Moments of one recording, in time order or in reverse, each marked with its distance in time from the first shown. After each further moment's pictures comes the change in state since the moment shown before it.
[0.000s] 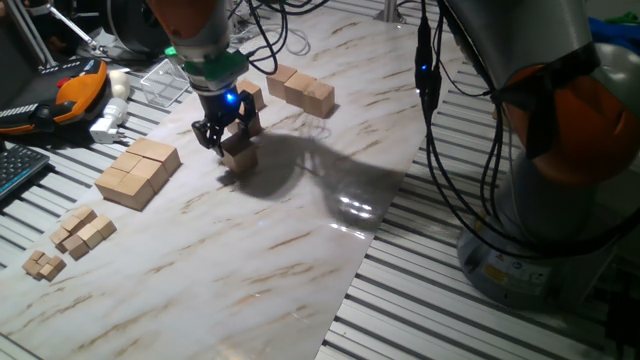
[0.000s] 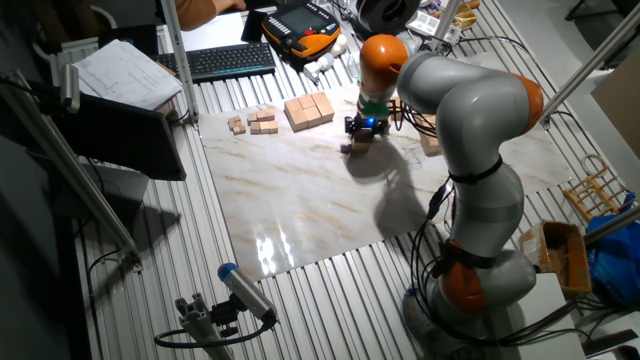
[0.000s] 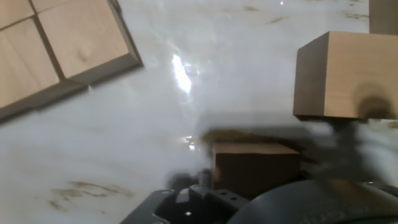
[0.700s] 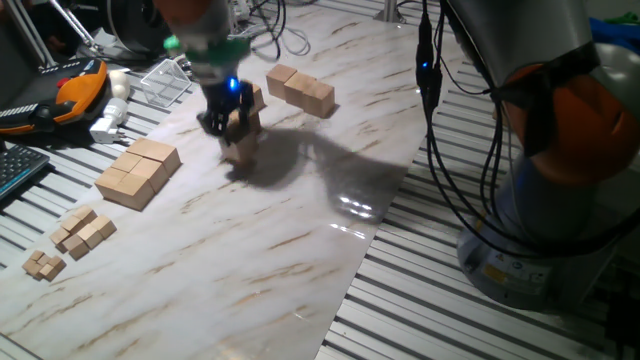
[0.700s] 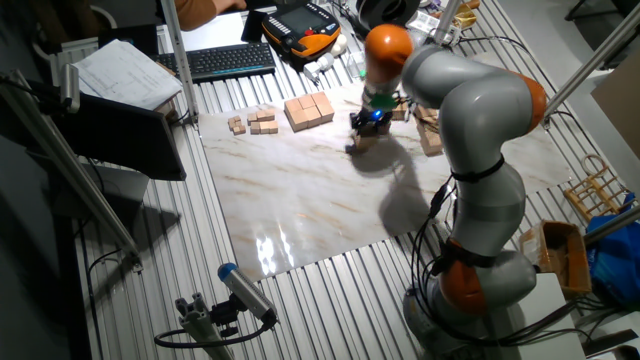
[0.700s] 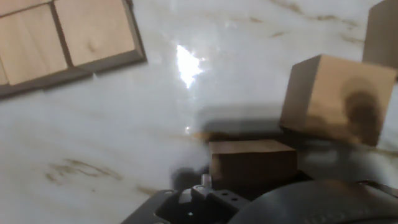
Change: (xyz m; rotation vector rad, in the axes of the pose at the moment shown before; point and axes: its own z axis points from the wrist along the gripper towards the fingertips) arm -0.014 -0.025 -0.032 -0.048 0.072 -0.152
